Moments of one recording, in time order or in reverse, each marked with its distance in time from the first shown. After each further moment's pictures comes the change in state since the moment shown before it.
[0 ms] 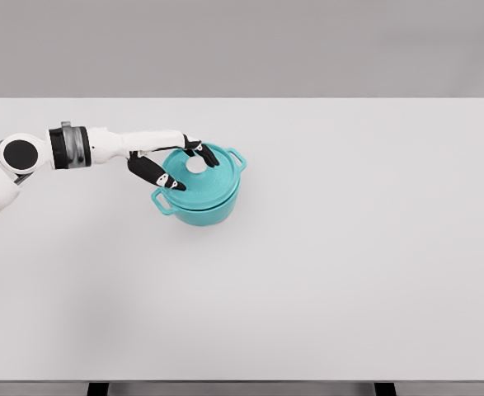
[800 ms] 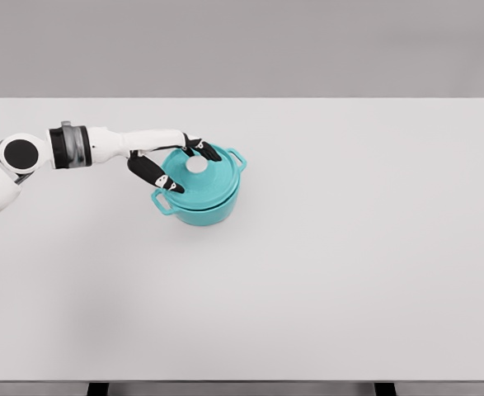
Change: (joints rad) left arm 0.003 0.000 0.007 -0.008 -0.002 0.014 0.001; right arm 0.000 0.000 0.000 0.000 0.000 0.000 0.000
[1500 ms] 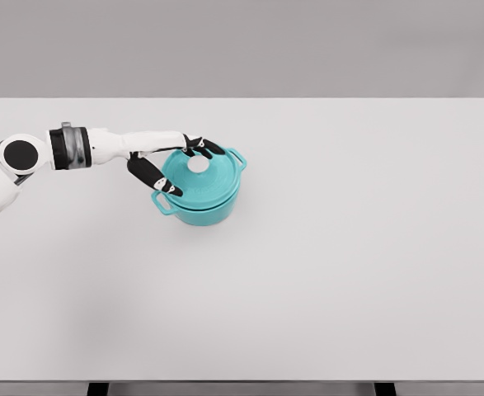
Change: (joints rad) left arm 0.002 0.003 -0.001 -0.005 0.000 -0.002 -0.002; right arm 0.000 0.000 0.000 0.000 0.000 0.000 0.000
